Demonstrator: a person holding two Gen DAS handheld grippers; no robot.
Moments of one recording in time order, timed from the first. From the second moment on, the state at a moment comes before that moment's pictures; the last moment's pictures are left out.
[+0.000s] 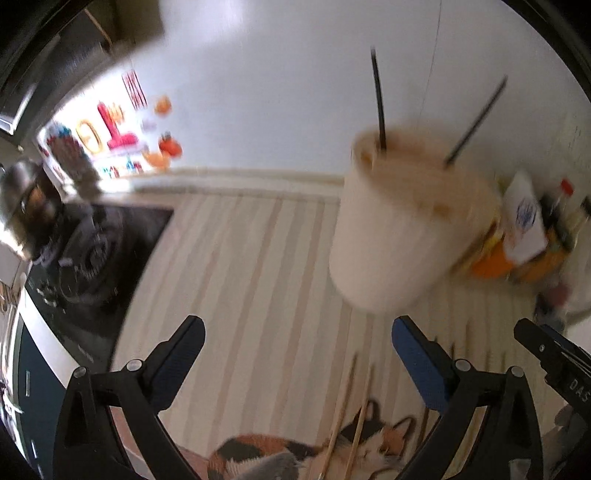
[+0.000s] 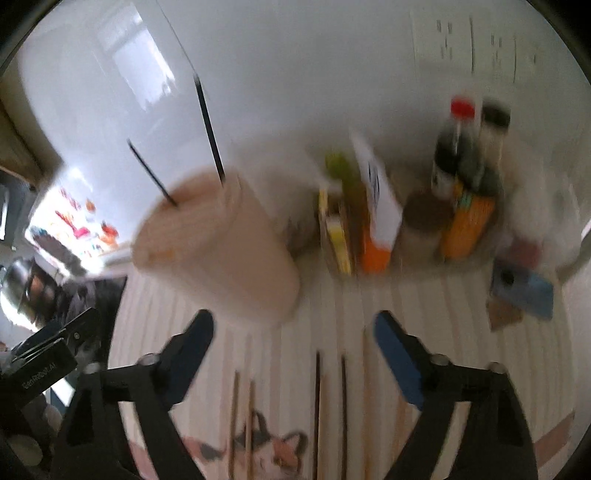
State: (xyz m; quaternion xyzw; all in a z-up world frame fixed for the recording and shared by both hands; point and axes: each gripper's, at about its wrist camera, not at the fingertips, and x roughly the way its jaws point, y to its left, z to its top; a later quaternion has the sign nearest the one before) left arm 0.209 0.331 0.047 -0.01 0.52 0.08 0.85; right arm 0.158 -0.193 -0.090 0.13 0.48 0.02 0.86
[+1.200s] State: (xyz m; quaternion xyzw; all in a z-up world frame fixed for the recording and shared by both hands) left arm 0.198 0.278 -0.151 0.00 0.68 0.02 0.73; right arm 0.092 -0.212 -0.271 0.18 0.67 0.01 0.72
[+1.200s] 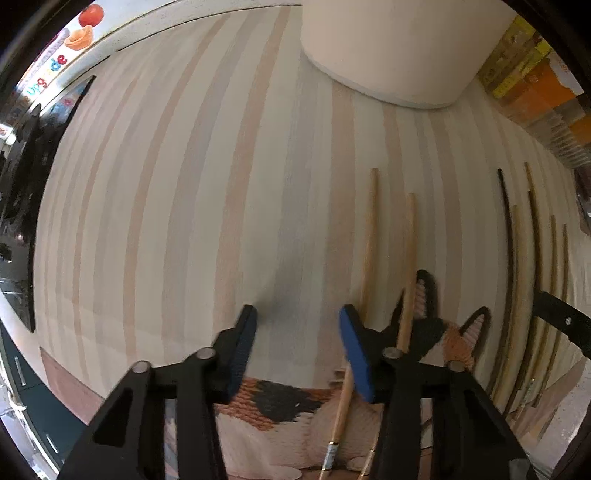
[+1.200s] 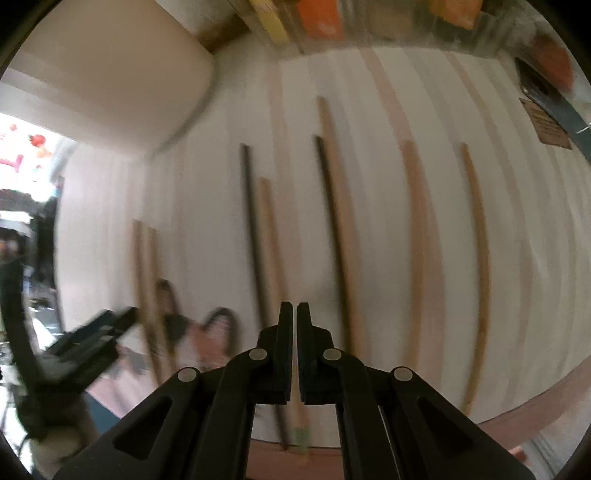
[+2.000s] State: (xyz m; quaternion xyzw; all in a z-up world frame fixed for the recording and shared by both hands) left arm 0.193 0.341 -0.145 -0.12 0.68 -0.02 0.72; right arm 0.095 -0.179 -0.277 0.18 0.69 0.00 0.70
